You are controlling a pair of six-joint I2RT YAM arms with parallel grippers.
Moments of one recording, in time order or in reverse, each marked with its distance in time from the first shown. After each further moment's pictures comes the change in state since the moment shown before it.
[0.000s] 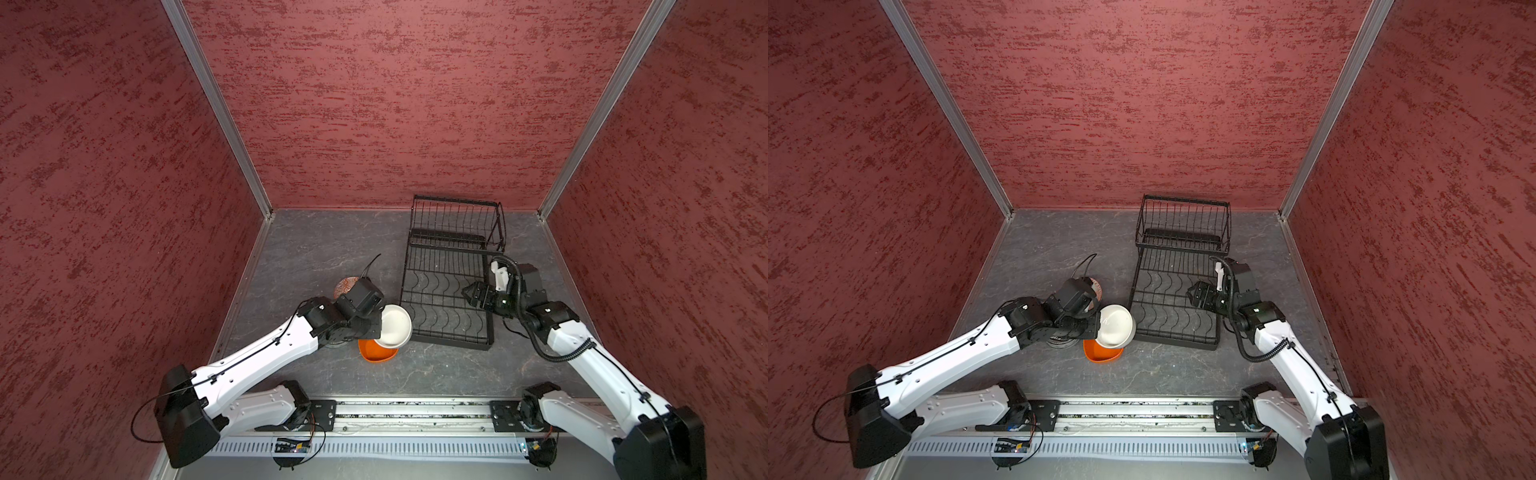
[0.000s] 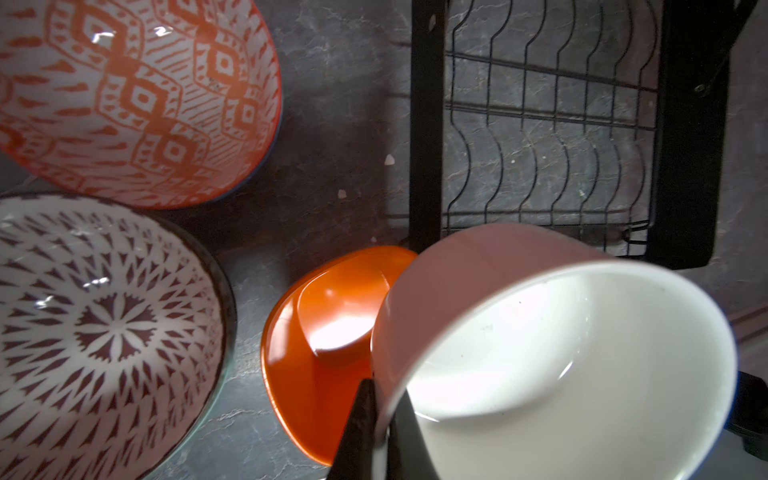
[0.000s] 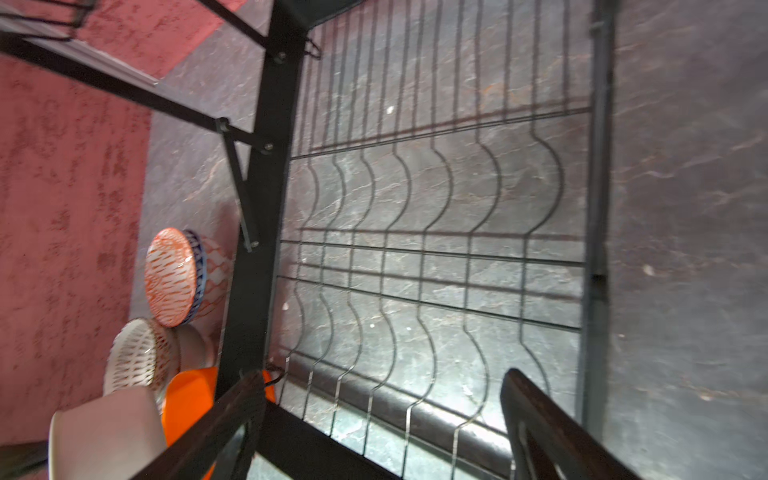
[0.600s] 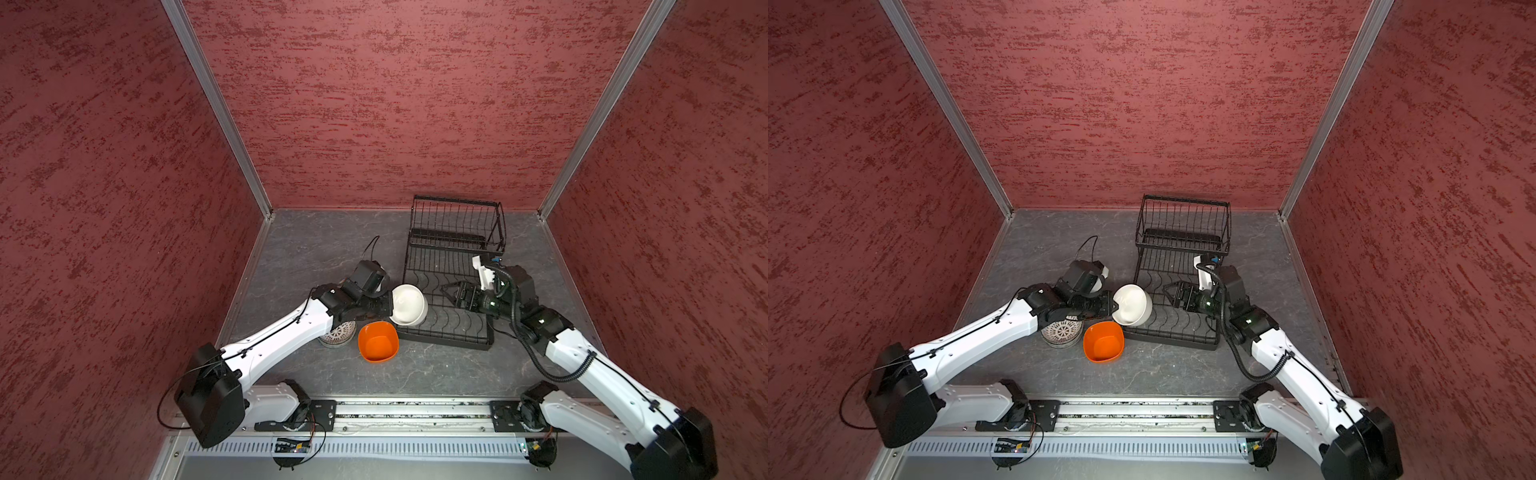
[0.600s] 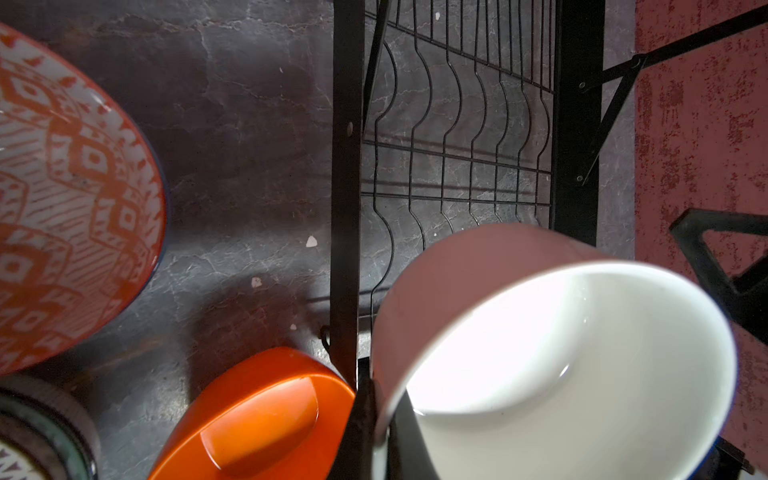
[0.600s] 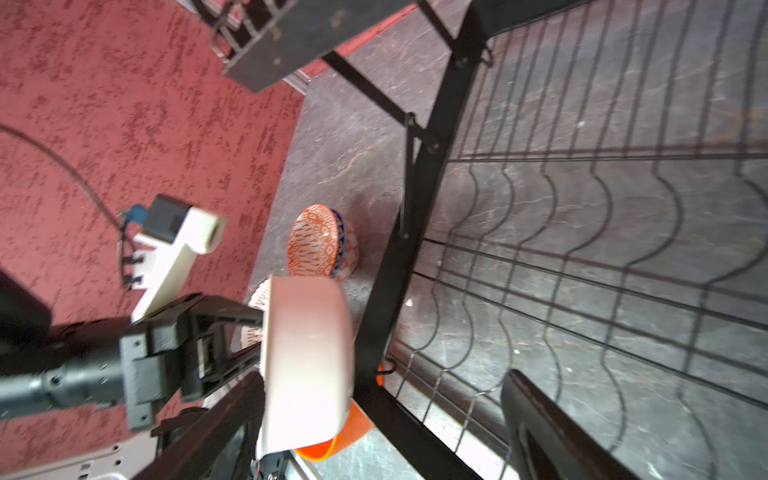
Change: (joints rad) left arm 0.121 0.159 0.026 0.269 0.177 0.000; right arm 0.193 -0.042 -0.029 0.249 -0.080 0.116
